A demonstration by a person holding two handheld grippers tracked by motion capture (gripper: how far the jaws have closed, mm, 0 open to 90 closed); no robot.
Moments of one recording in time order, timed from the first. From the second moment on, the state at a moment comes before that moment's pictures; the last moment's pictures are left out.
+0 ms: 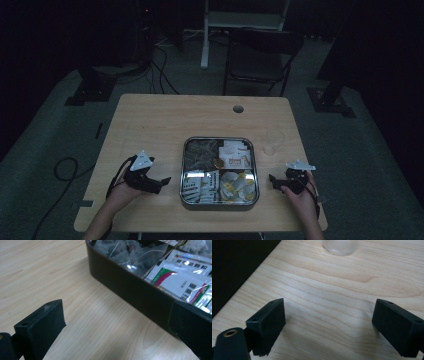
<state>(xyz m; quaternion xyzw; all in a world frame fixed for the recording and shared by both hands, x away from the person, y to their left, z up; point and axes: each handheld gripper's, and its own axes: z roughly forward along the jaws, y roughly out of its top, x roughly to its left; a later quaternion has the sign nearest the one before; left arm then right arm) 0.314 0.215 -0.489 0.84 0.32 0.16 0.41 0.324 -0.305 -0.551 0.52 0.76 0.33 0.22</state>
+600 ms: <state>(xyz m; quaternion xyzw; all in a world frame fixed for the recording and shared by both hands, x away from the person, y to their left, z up) 0.323 0.175 -0.475 0.85 0.27 0.14 0.43 0.324 -0.305 -0.551 0.52 0.76 0.33 0.22</state>
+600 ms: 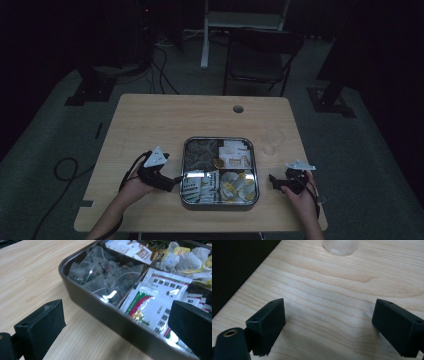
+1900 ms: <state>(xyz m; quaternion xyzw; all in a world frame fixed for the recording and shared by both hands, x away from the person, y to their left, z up) 0.344 0.098 -0.474 0.87 0.20 0.10 0.43 0.324 -0.305 -0.551 0.52 0.76 0.33 0.22</state>
